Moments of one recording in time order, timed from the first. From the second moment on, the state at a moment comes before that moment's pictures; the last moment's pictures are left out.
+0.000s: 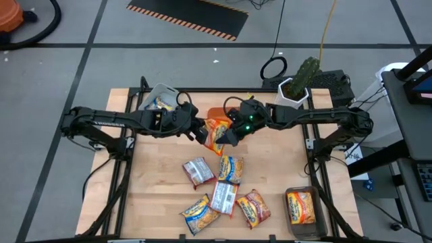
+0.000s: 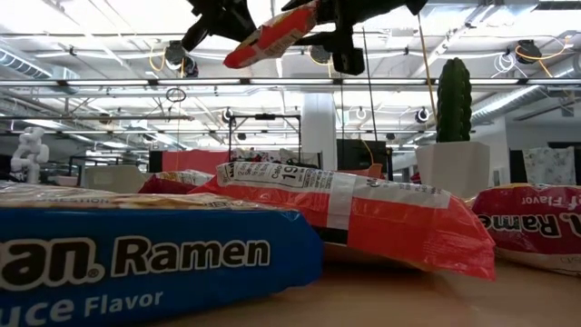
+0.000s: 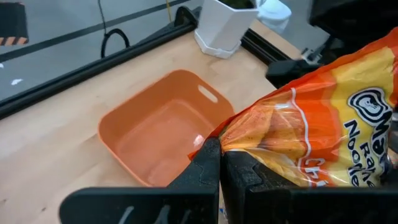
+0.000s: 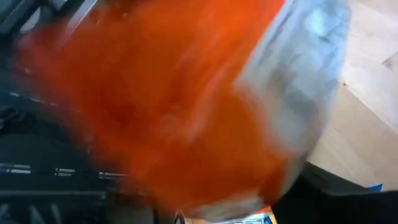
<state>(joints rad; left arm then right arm) -0.03 1.37 1.23 -0.47 -0.43 -0.64 -0.12 1.49 1.19 -0.20 -0.37 0.85</state>
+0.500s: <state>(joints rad) -0.09 1.37 1.23 -0.48 -0.43 -0.63 -0.12 1.49 1.19 -0.20 -0.35 0.89</state>
